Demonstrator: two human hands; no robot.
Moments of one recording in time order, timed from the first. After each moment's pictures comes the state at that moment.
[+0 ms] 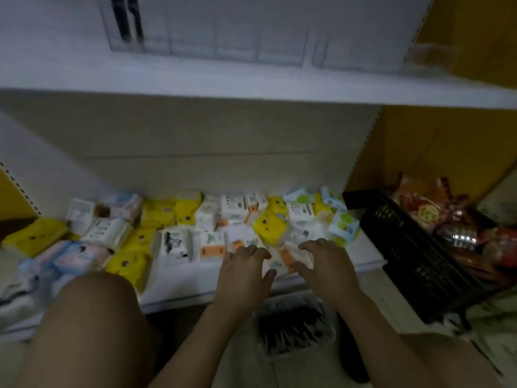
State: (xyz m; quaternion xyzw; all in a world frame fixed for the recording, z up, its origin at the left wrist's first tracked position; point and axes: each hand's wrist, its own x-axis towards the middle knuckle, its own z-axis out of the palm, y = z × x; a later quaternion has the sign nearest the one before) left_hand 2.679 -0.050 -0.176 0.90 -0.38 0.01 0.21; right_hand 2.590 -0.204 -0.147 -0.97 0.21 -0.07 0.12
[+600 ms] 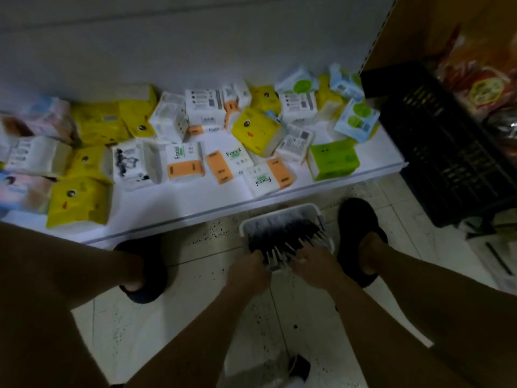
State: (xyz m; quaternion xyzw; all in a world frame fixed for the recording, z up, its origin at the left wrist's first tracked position) left_hand 2.622 -0.108 -0.395 0.89 -0.23 -0.36 0.15; right_hand 2.544 -0.249 -0.363 -0.83 0.31 0.26 0.38
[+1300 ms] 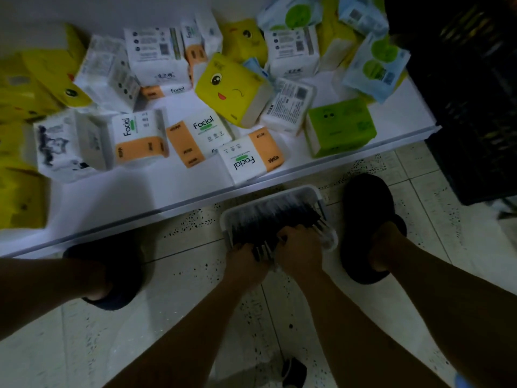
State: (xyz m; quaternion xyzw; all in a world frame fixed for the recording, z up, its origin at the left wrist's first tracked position) left_hand 2.635 -0.154 -0.476 0.86 -0.12 -0.44 0.22; right_hand 2.581 -0.267 -0.457 -0.88 0.36 0.18 0.26
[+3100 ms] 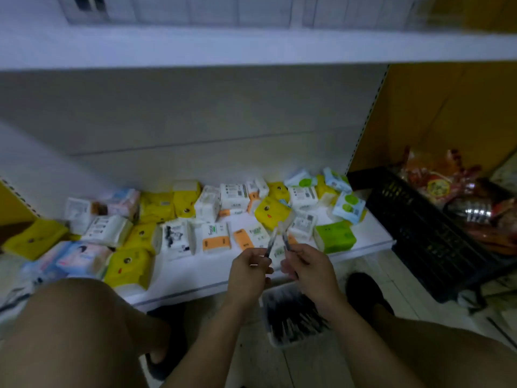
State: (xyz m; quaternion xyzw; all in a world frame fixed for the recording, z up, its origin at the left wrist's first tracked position) left_hand 2.665 -0.069 -0.227 0.71 -0.06 -0.25 0.65; right_hand 2.596 -0.185 -0.232 -0.71 0.28 -0.18 0.62
